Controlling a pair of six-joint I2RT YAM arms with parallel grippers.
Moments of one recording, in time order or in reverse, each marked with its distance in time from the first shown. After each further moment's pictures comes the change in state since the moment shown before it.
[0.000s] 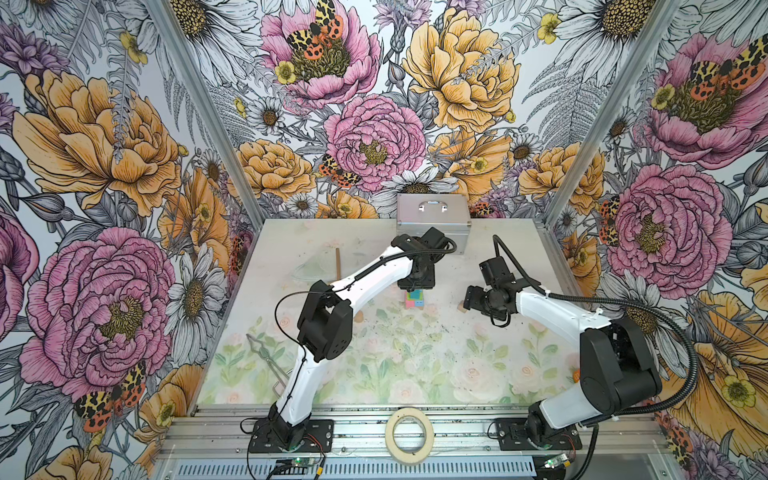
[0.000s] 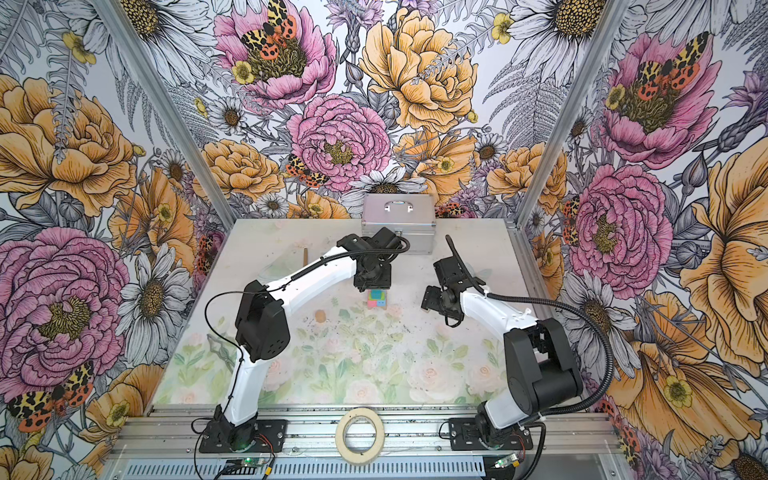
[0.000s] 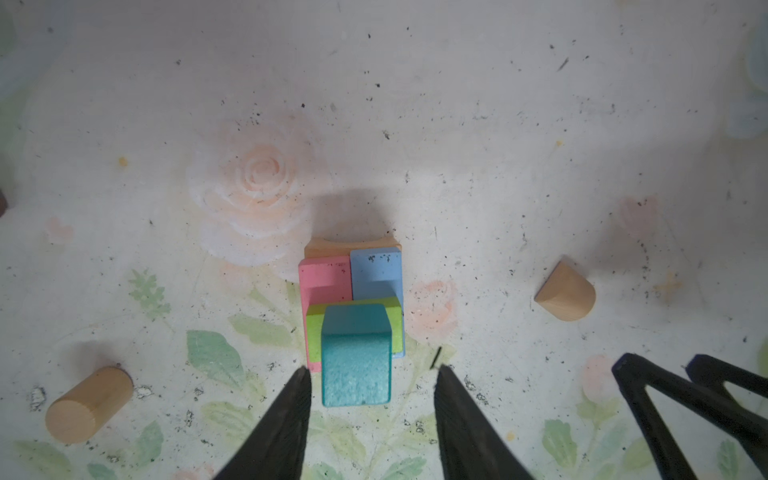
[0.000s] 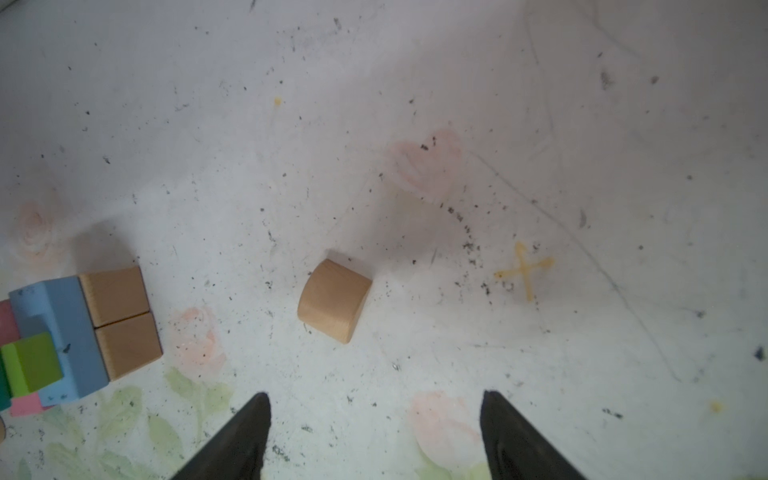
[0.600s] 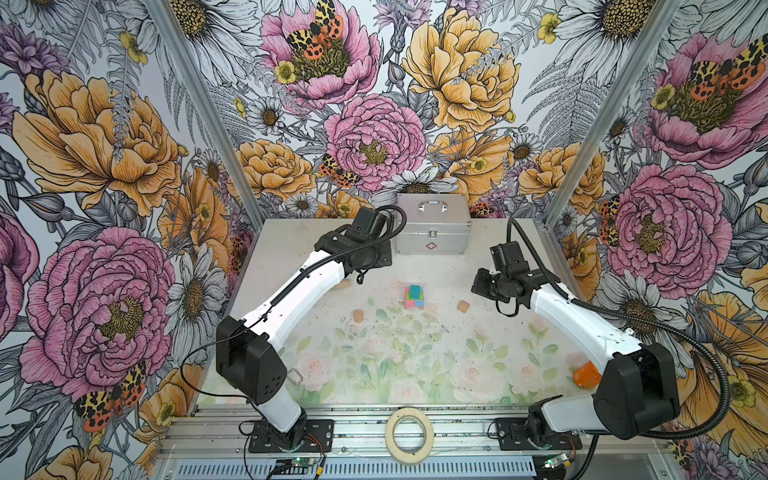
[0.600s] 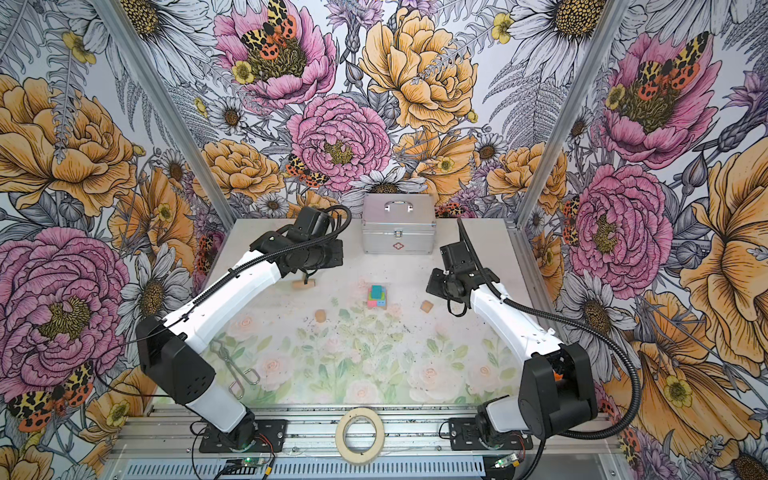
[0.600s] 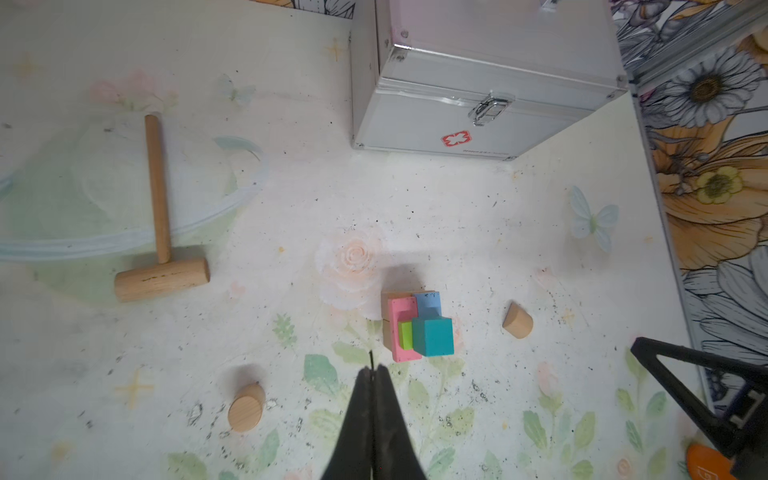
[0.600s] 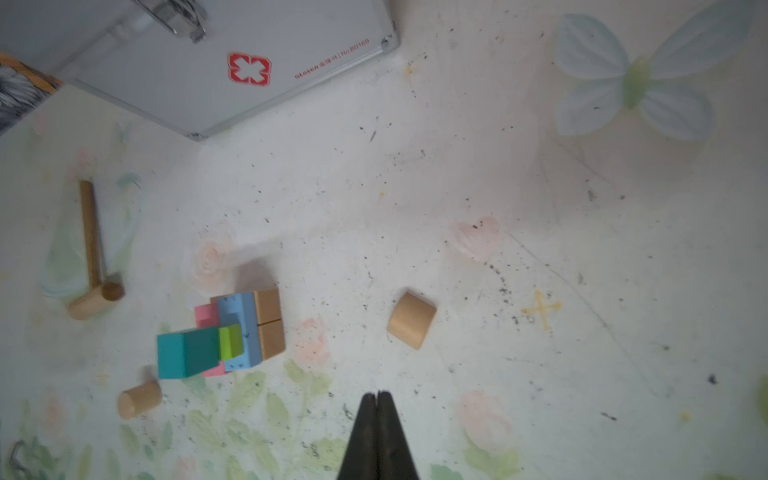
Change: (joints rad) left arm 0.231 -0.529 -0.498 0.344 0.117 0.179; right arm 0.005 -0.092 0.151 -0.057 -0.058 -0.002
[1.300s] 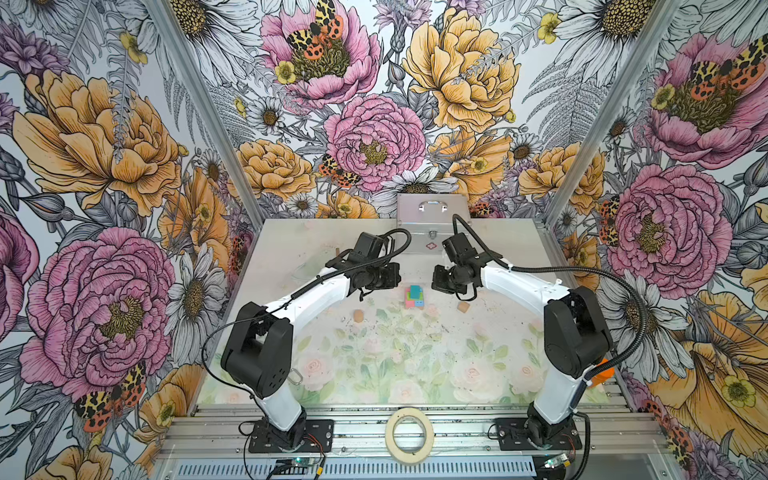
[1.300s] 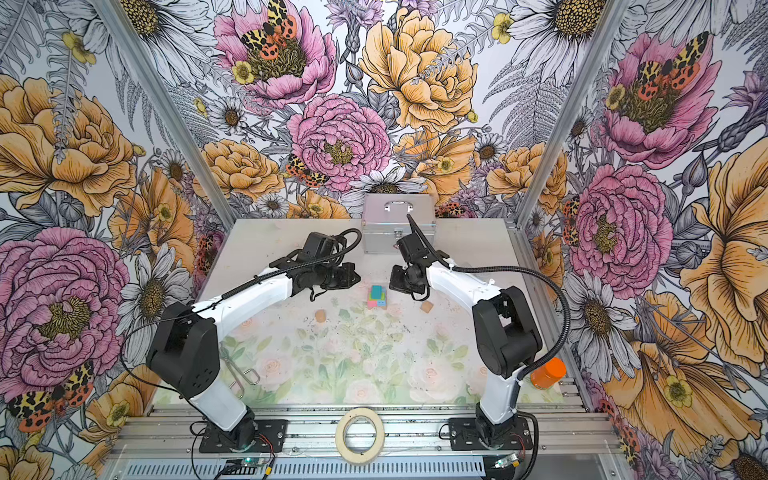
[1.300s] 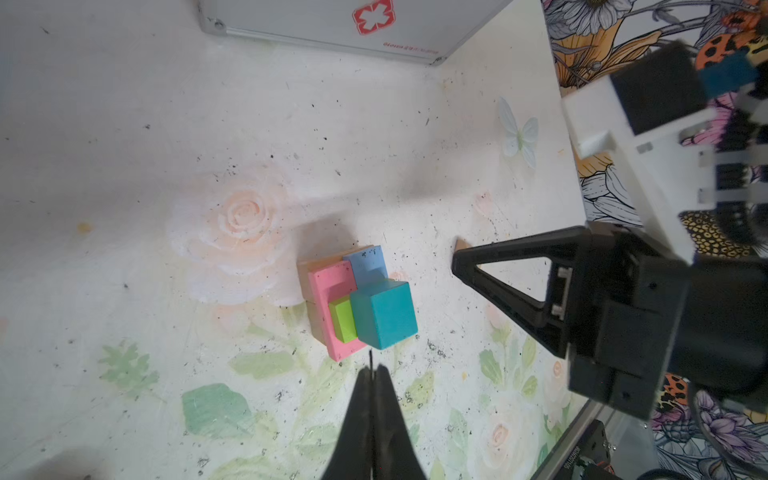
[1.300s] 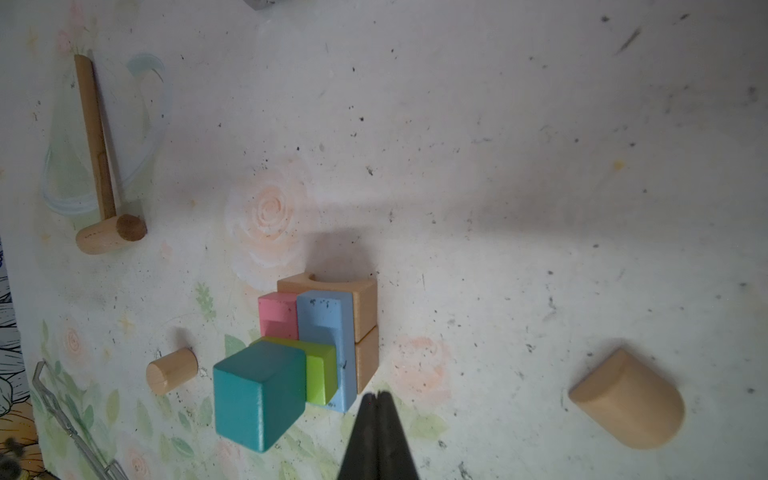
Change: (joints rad) left arm 0.020 0.067 -0.267 0.344 0.344 0.029; right arm 0.168 0.397 0.265 0.010 -0.115 0.017
